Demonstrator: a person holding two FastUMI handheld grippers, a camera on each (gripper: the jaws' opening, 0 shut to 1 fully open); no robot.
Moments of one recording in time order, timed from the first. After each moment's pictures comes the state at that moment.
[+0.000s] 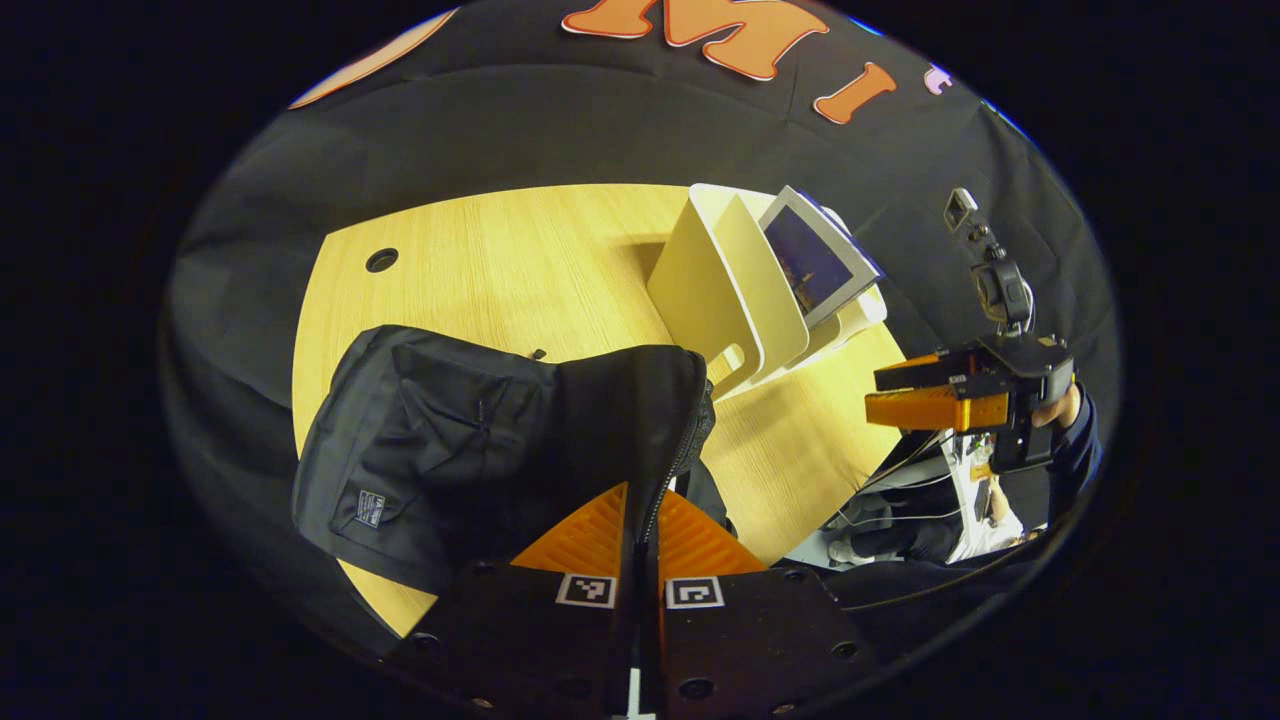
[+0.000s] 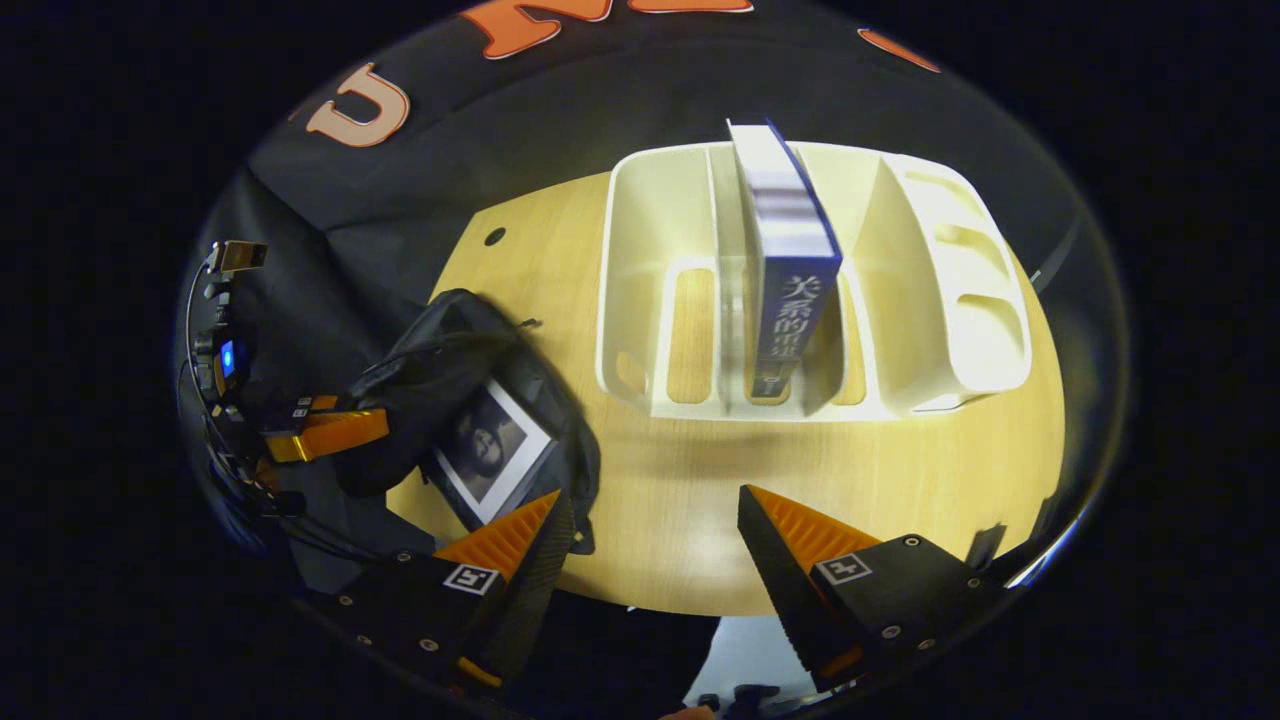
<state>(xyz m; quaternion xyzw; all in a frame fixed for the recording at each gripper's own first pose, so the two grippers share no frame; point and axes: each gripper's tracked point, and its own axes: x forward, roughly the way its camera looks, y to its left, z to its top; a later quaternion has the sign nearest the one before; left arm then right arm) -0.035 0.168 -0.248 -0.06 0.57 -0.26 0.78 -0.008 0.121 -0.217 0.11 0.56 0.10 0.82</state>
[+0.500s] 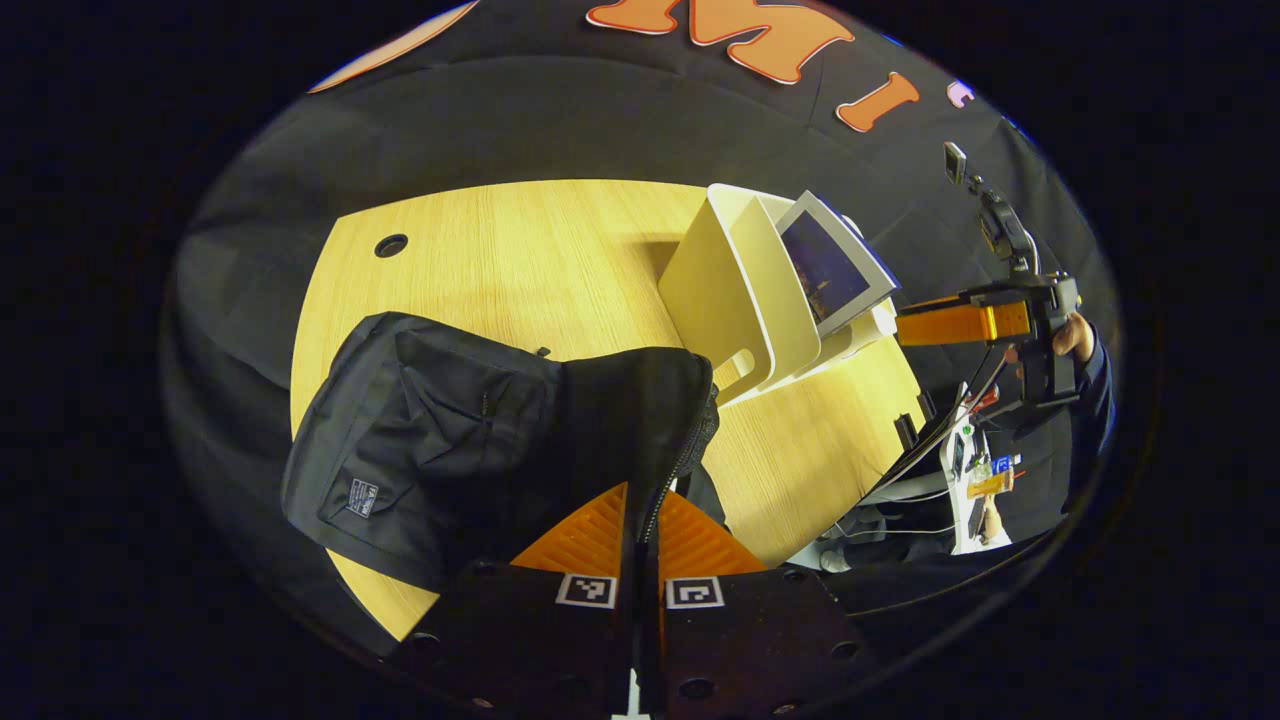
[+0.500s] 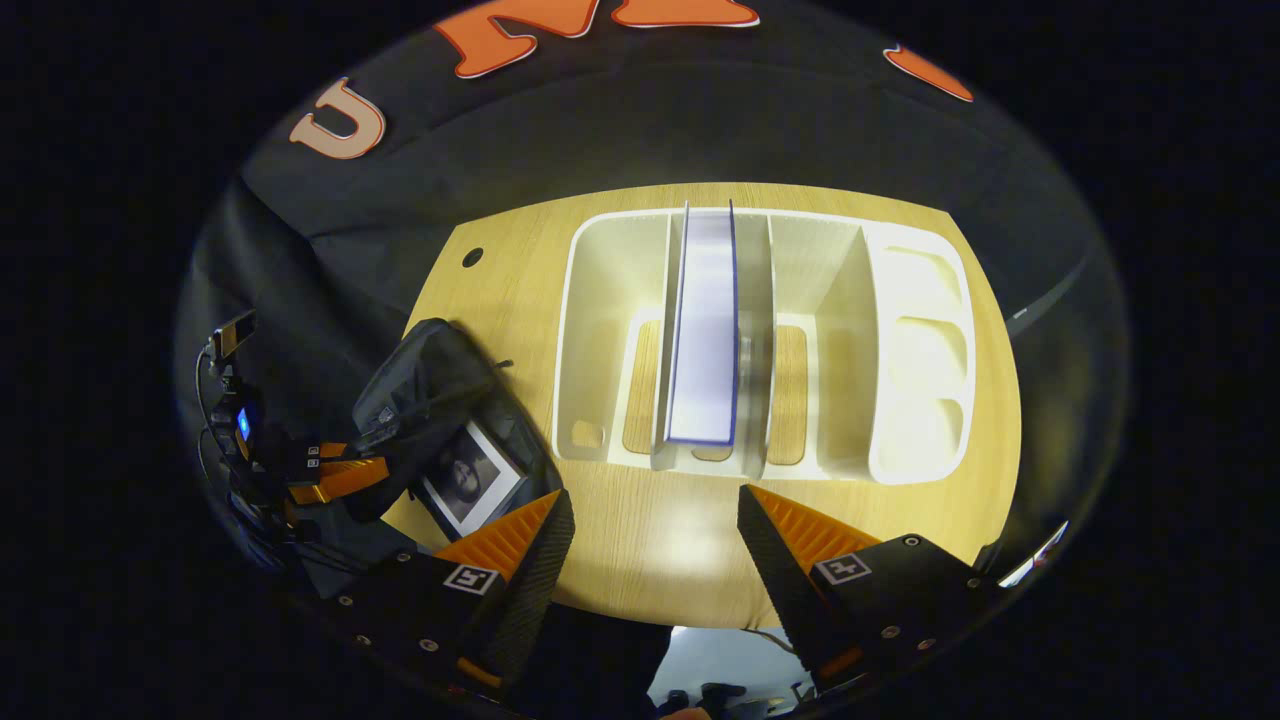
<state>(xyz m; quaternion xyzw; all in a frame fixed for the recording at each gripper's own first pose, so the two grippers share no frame) -0.032 0.164 -0.254 -0.07 0.58 -0.24 0.77 0.058 0.073 -0.173 0.07 0.57 0.09 0.82</state>
